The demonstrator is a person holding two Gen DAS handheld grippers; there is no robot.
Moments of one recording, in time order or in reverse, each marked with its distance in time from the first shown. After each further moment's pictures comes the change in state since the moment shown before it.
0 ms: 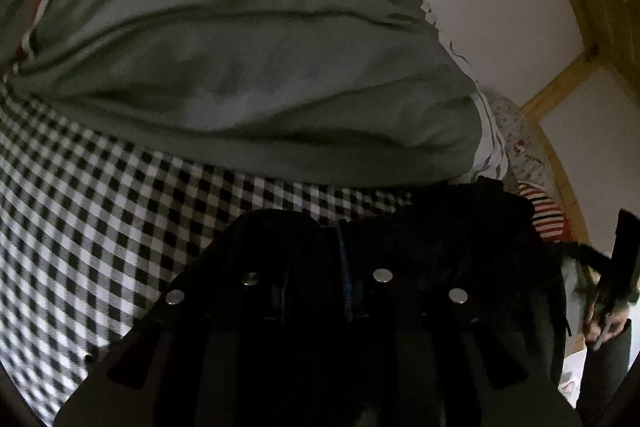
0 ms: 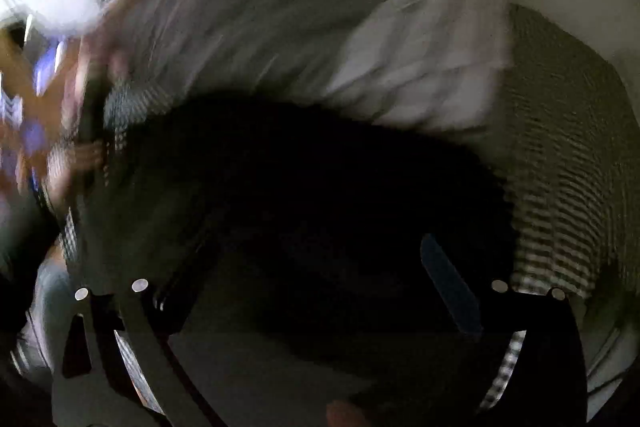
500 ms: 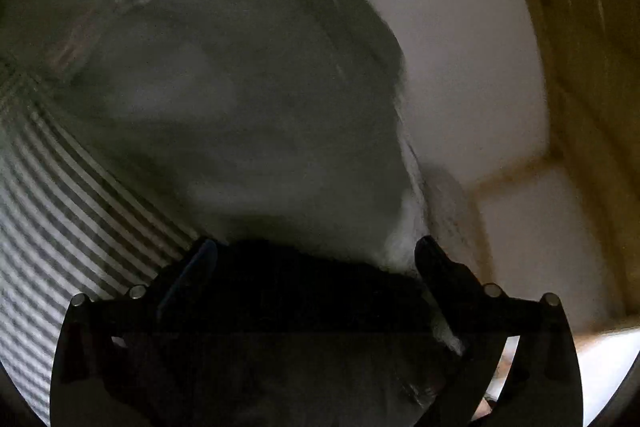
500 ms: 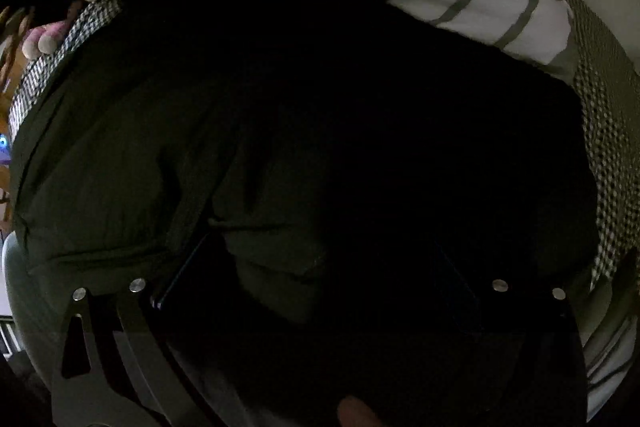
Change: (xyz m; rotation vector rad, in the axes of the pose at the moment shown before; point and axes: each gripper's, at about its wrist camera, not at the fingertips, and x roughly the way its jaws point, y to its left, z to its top) left arm -0.078 0.036 0.068 -0.290 -0.144 -0.189; right arm 0.063 0.003 -0.020 0.059 0.136 -0.086
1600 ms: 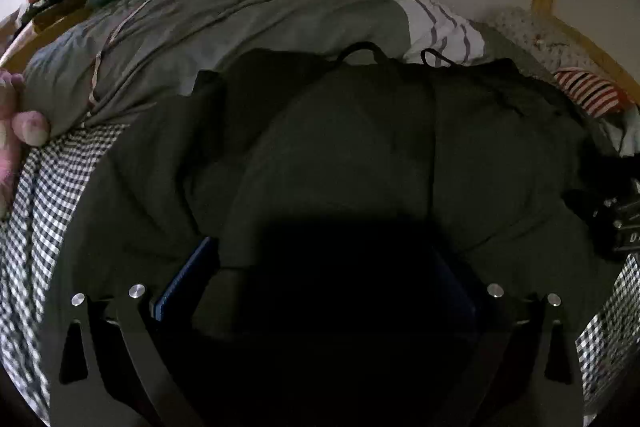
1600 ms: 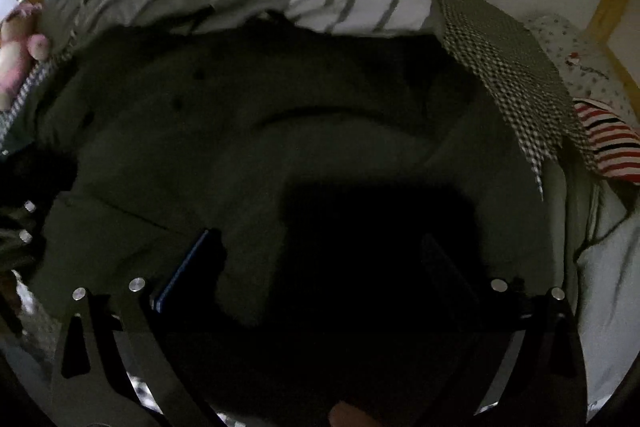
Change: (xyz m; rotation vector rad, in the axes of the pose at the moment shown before) left arm 0.061 -0.083 -0.278 0.688 0.016 0.506; right arm -0.038 0.061 -0.089 0.248 -0.241 -0.297
